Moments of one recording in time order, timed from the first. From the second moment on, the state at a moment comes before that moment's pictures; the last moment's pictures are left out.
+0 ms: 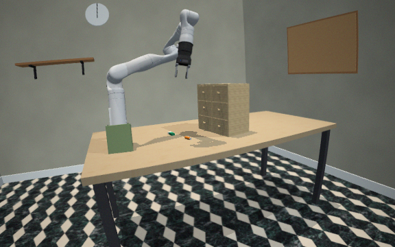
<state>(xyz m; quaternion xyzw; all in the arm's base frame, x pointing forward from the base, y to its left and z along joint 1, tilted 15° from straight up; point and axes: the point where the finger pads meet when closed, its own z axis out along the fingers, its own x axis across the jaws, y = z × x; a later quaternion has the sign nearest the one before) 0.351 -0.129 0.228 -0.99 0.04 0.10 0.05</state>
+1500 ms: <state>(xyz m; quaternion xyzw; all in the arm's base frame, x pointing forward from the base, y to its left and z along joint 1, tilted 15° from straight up) 0.362 -0.127 0.241 -0.99 -0.03 0.03 0.11</state>
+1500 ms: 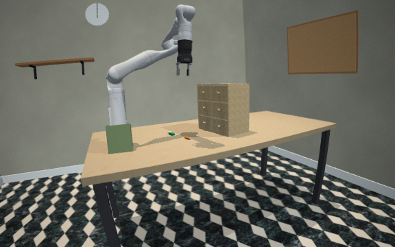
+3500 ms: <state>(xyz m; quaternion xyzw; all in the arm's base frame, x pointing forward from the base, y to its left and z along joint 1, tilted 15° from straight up) 0.367 -0.126 0.249 -0.99 -0.06 -0.01 0.13</state>
